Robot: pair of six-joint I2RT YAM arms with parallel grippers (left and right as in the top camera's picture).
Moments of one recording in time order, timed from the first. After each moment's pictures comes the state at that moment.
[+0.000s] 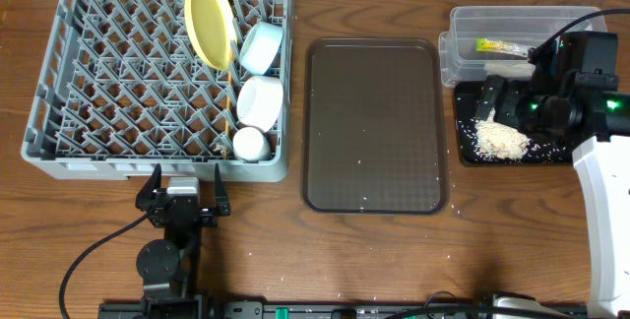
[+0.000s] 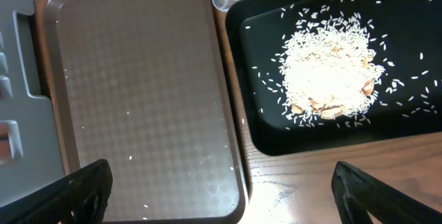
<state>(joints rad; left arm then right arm) 0.07 0.01 0.02 -0.11 0.04 0.12 -0.09 1.41 1.37 -1.06 -0.19 0.26</state>
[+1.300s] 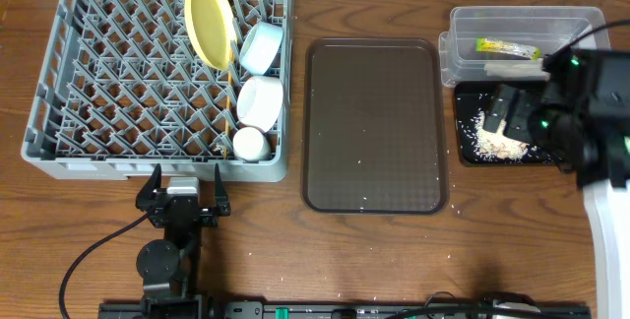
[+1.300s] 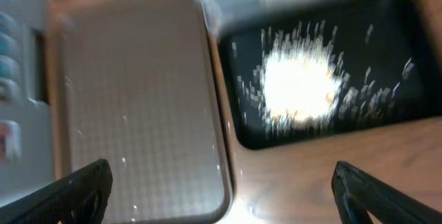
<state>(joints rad) 0.07 0.01 0.02 -0.11 0.04 0.12 -0.06 1.21 1.36 -1.06 -0.09 0.25</state>
